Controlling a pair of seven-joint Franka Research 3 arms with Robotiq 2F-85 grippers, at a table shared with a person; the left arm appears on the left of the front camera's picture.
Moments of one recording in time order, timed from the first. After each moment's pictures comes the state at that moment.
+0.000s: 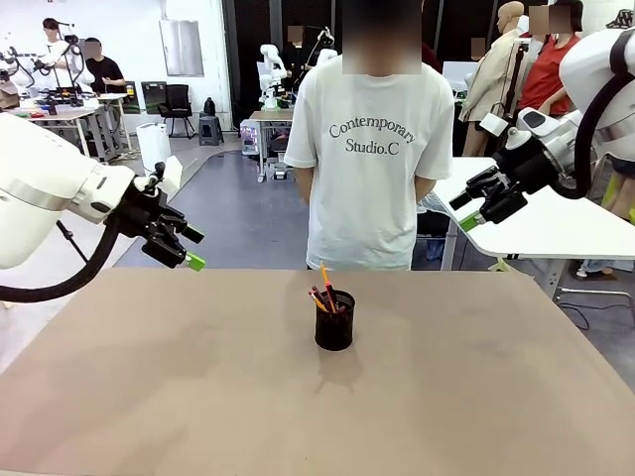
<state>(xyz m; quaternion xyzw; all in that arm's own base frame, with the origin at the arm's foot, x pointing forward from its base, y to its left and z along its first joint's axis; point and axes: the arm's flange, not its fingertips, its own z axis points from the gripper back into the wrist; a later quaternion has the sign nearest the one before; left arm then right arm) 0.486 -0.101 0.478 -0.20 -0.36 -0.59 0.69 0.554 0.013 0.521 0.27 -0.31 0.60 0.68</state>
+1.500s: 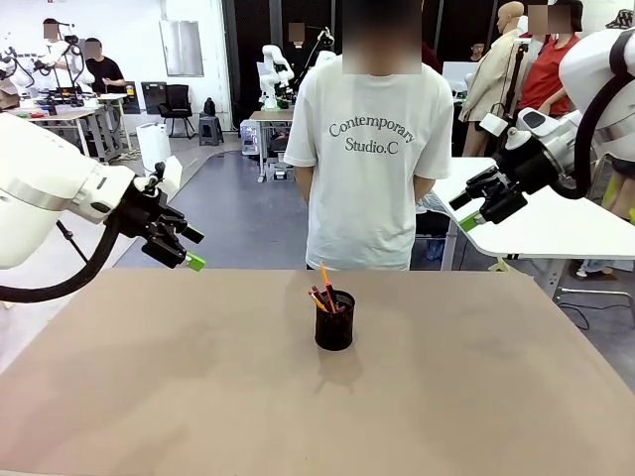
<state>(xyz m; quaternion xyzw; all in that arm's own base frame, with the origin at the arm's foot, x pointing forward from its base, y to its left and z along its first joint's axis) 0.486 -0.101 0.478 -0.20 -0.36 -0.59 0.69 0.554 0.013 0.521 0.27 -0.31 0.60 0.68</state>
